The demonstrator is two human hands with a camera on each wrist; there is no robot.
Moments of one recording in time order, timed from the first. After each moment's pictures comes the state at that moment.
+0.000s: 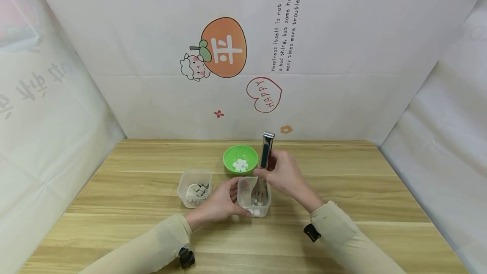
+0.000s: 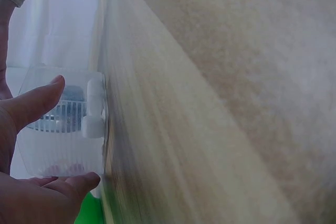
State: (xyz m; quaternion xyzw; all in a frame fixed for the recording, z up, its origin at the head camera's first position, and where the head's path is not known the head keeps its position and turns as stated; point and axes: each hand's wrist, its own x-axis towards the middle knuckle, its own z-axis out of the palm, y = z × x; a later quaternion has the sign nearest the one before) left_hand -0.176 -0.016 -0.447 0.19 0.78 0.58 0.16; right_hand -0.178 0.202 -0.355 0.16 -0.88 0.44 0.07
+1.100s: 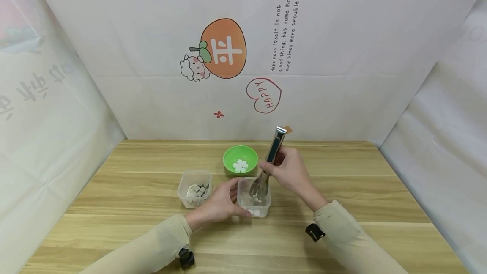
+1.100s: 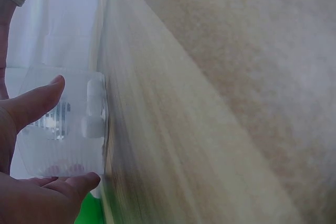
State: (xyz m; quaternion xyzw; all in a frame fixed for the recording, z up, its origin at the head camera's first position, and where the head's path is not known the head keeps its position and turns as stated) left_hand -0.176 -0.016 -0.446 0.18 0.79 0.56 0.16; right_hand -0.181 0.213 -0.355 0.13 -0.86 0.49 0.11
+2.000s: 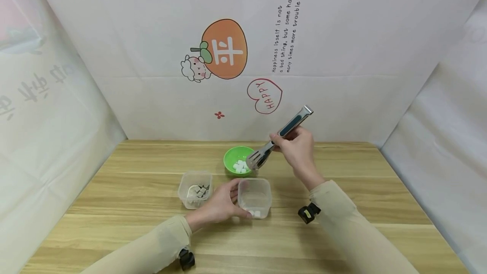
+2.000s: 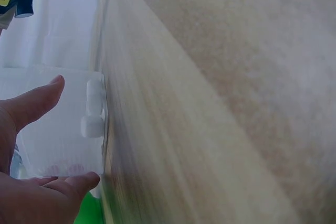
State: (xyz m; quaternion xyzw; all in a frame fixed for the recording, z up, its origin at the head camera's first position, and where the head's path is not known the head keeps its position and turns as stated) left_hand -0.175 -0.015 -0.446 0.18 0.77 0.58 0.17; right_hand -0.213 0.213 -0.327 0.00 -0.74 0.65 0.14
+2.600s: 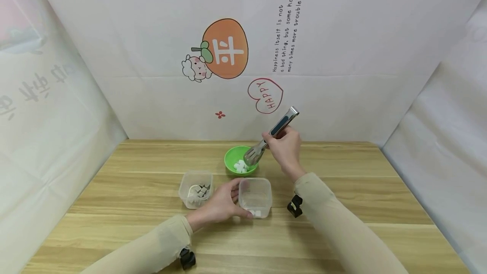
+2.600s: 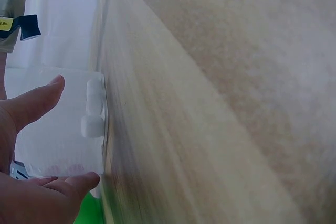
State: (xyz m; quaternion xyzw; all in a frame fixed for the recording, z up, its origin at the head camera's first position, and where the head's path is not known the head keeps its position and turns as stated) left_hand -0.178 -0.017 -0.449 0.19 0.78 0.57 0.16; right_hand -0.244 0.191 -0.352 -0.03 -0.76 0.63 0.18
